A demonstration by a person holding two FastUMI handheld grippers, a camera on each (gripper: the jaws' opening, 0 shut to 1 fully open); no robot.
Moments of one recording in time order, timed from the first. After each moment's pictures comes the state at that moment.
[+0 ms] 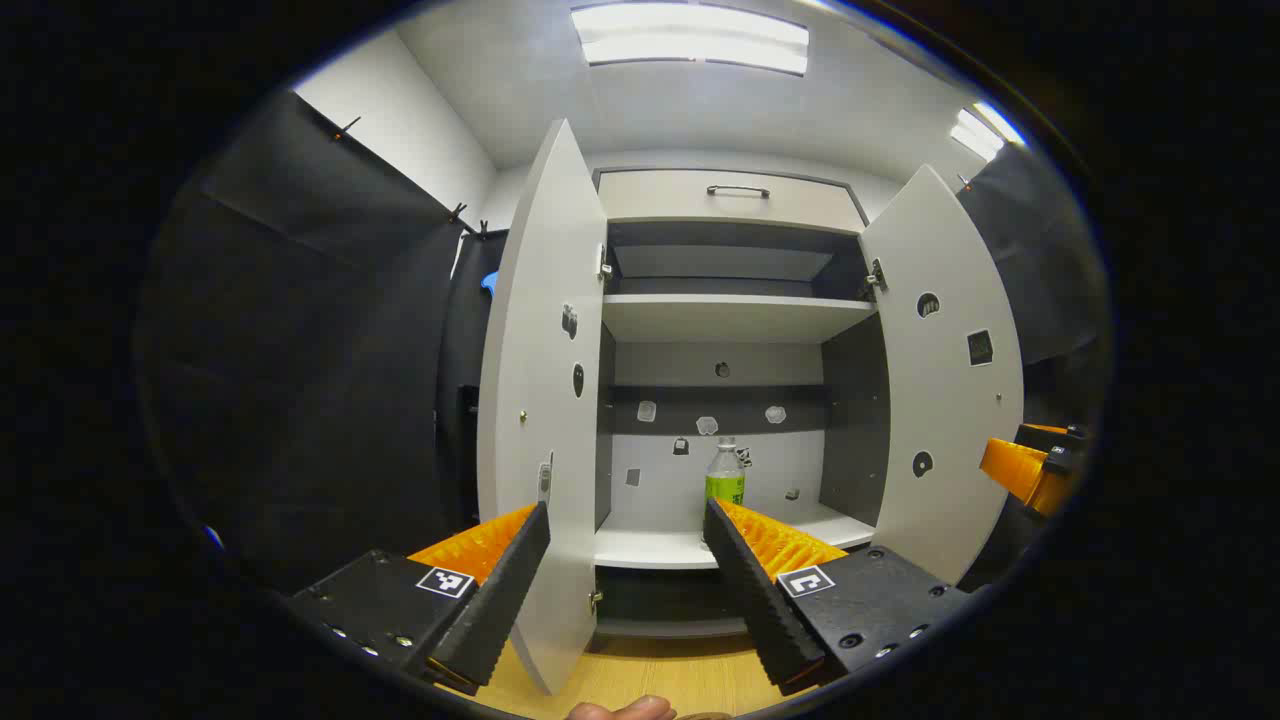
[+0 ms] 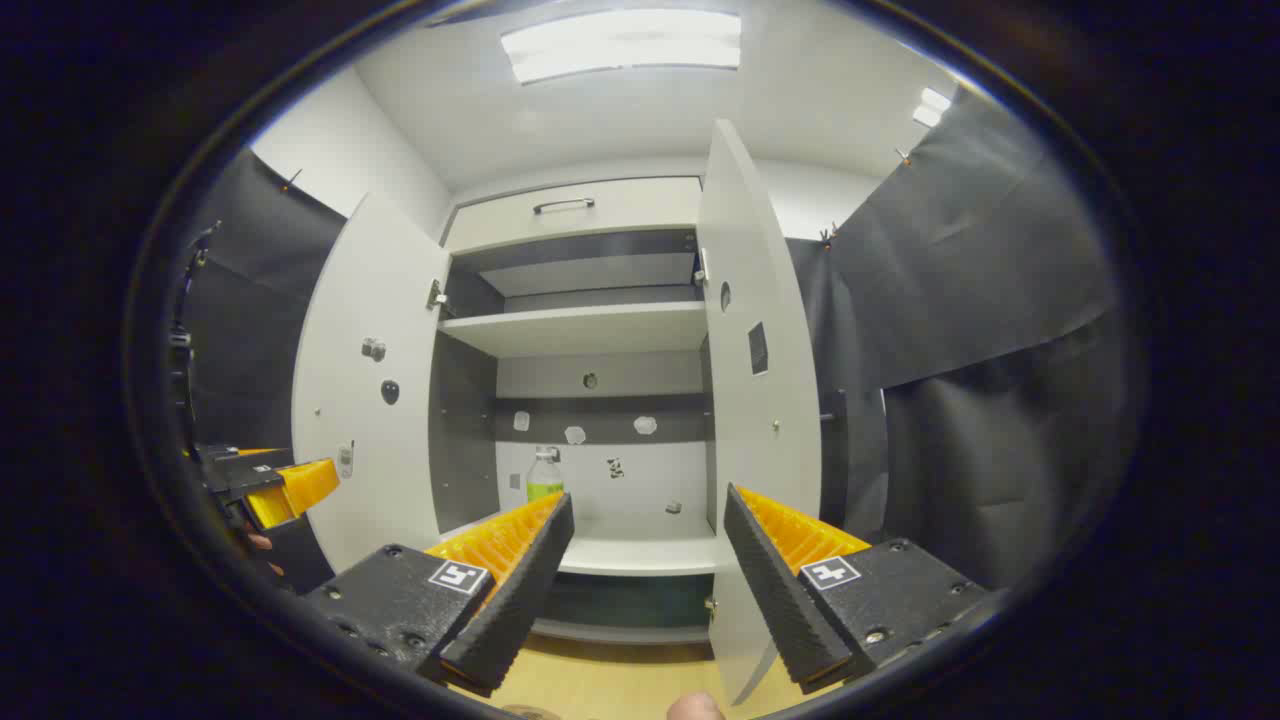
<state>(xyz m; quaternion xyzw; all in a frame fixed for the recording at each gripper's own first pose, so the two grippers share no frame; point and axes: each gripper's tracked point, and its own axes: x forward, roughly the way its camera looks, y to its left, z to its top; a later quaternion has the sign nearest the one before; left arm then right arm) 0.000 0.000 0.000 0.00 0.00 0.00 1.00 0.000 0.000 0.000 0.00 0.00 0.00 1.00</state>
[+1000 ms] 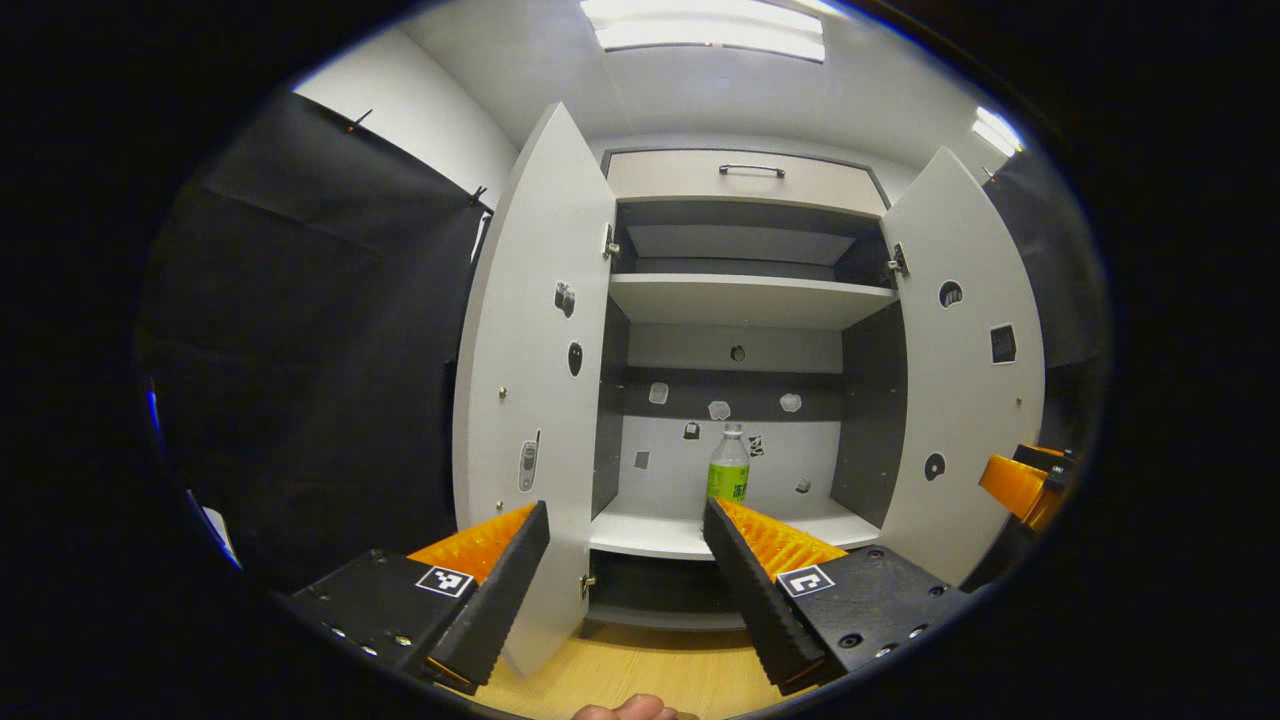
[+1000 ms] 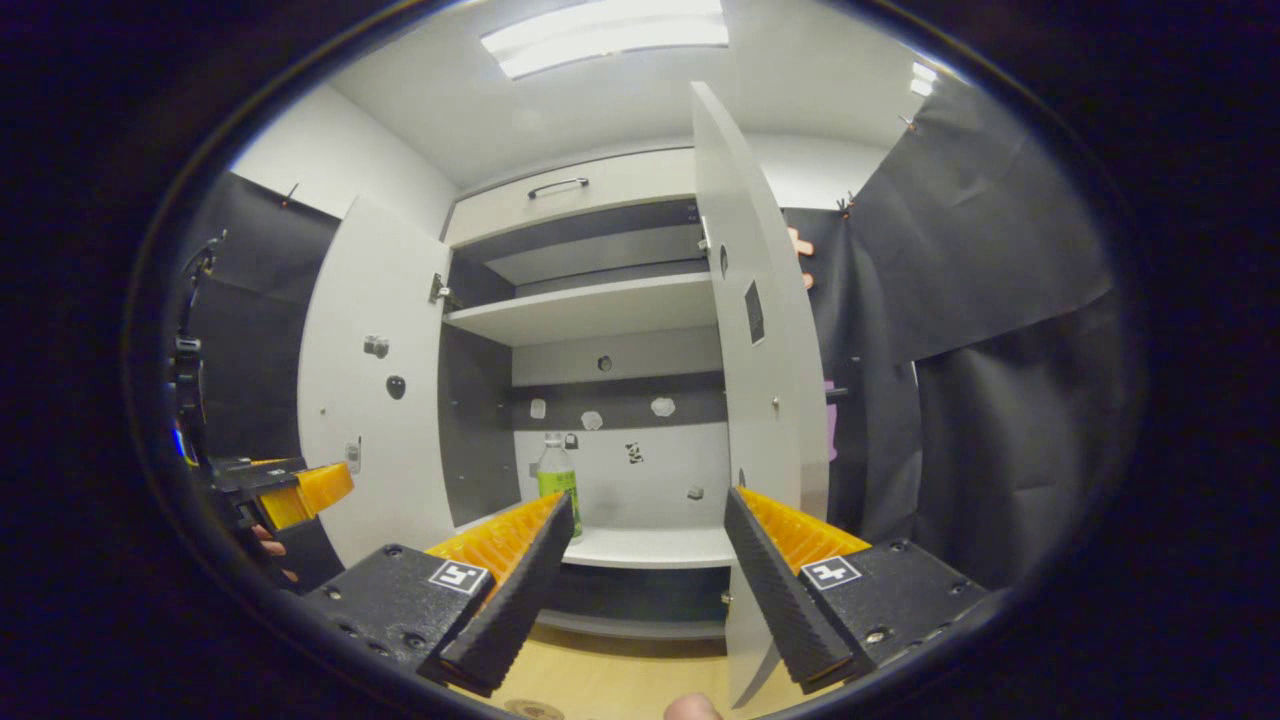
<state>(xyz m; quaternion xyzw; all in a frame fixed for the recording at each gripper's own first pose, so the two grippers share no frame) 0.003 -0.019 -0.008 0.00 0.02 0.04 1.00 0.022 -0.018 -0.014 0.02 0.03 0.04 1.00</state>
